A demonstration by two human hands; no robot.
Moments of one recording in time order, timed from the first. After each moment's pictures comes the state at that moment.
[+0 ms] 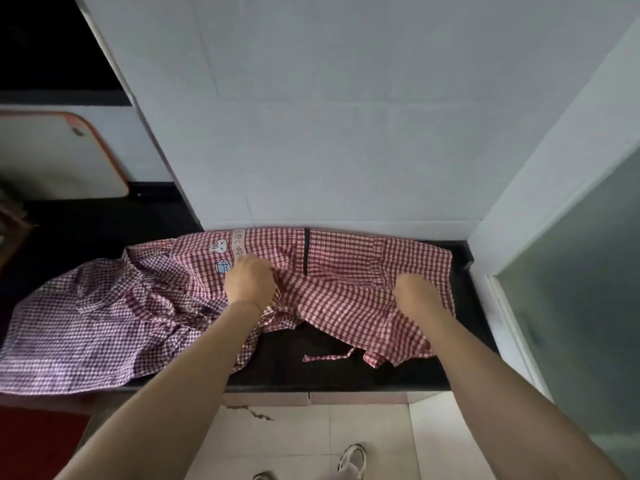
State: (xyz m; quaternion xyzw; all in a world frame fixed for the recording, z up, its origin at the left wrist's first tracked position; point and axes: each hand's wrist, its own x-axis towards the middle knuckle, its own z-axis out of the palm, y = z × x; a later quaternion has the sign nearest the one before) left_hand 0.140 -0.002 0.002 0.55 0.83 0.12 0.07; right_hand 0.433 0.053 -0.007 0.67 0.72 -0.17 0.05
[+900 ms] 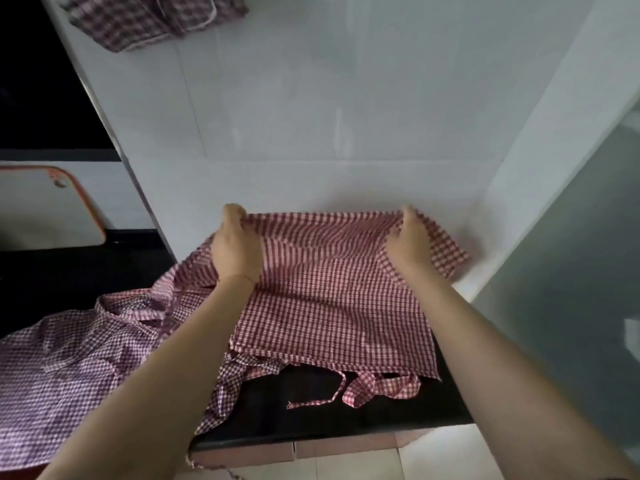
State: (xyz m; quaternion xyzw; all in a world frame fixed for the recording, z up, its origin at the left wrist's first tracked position) left_hand 0.155 0.060 0.121 0.46 0.75 0.47 0.06; right_hand 0.425 0.128 0.117 0.68 0.65 -0.11 -0.33
